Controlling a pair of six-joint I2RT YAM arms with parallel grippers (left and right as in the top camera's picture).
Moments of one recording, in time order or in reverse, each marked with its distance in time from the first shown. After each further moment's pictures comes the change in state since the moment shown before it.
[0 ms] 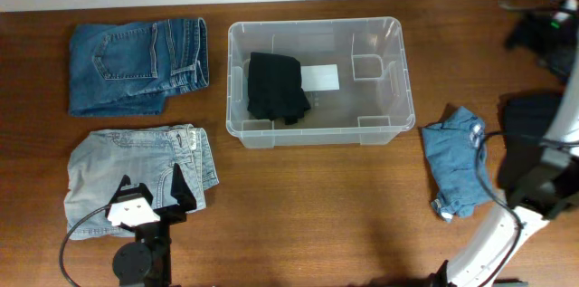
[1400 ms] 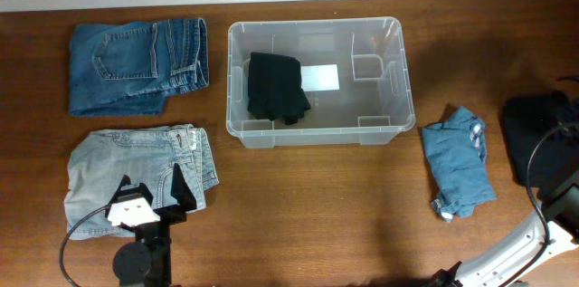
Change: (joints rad) left arm 0.000 0.000 0.000 0.000 0.000 0.000; right arm -0.334 -0.001 -0.676 0.587 0.074 -0.106
